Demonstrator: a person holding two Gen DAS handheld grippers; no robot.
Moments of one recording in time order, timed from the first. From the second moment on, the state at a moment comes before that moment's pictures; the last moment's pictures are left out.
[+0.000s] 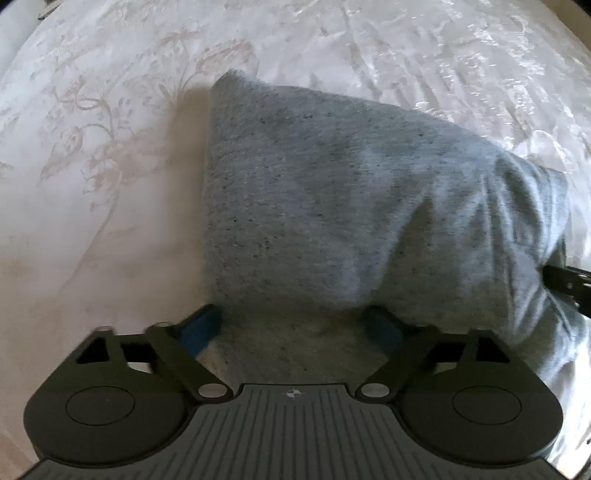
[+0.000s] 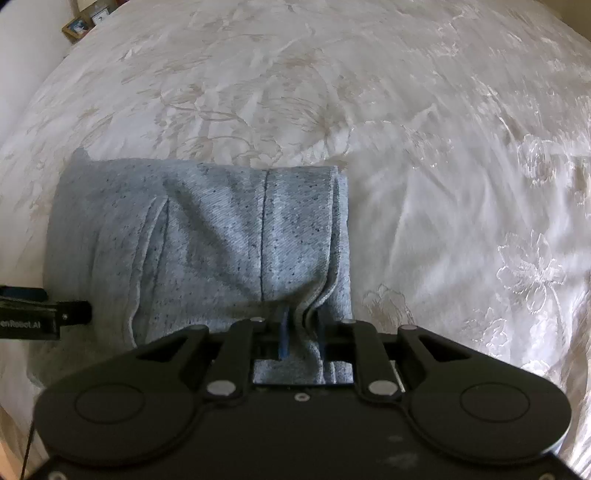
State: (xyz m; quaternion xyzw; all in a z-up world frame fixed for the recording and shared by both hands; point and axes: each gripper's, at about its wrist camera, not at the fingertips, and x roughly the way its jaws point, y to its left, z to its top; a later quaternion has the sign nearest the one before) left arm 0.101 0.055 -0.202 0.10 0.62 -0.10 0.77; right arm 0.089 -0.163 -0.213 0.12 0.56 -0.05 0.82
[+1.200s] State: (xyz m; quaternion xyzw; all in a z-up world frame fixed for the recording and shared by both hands) left arm 0.205 0.071 -0.207 0.07 0.58 -0.13 0.80; right arm 0.146 -0.211 -0.214 0.19 0.51 -0.06 0.84
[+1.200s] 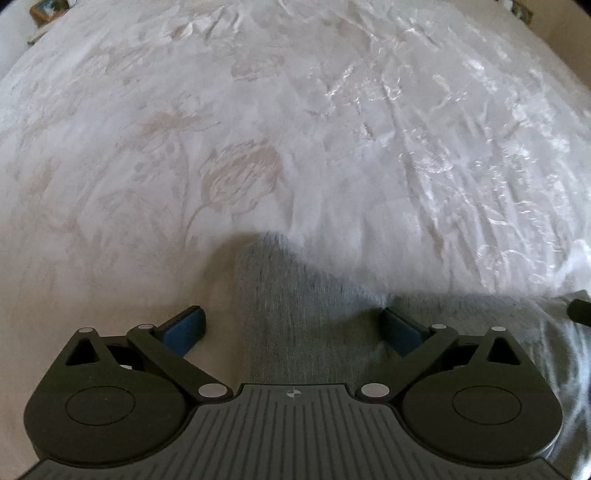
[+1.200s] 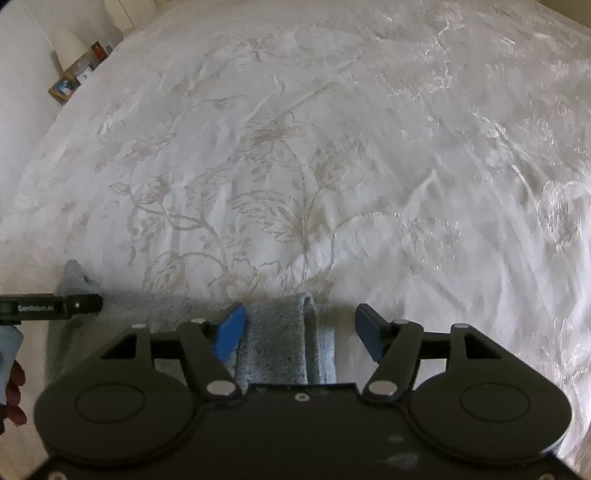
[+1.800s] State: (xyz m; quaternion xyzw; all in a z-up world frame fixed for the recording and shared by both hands) left arm 0.105 0.125 -0.205 -0.01 0.61 -0.16 0.78; right arm 0.060 -0.198 -0.224 0.26 0.54 -0.01 0.80
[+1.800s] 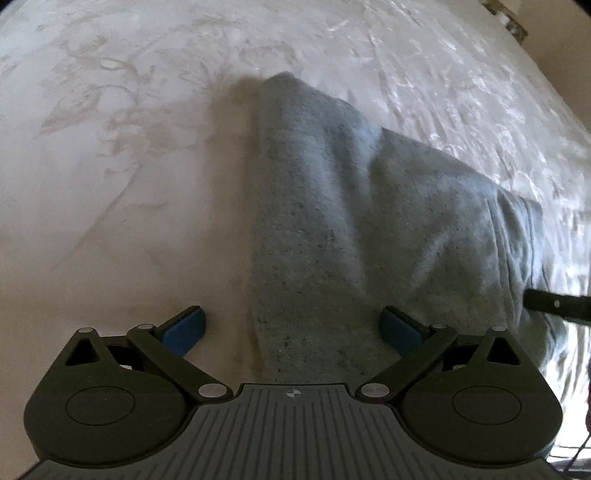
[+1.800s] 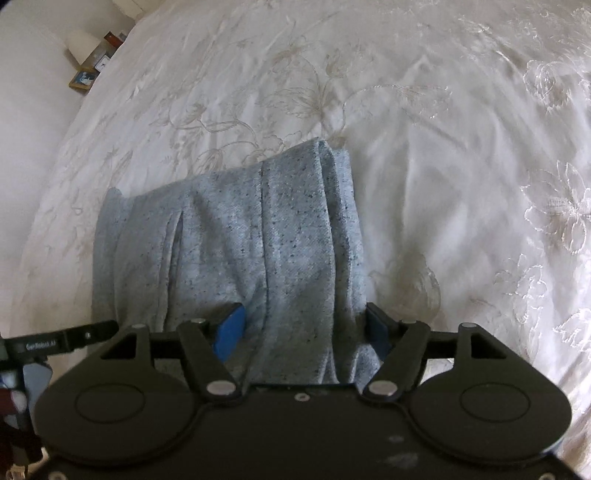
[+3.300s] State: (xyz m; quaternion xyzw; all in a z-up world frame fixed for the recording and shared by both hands) left arm 0.140 0.099 -0.118 0.00 0.48 -0.13 0.87; right arm 0.149 -0.155 -0.131 0.19 0.46 0.11 0.86
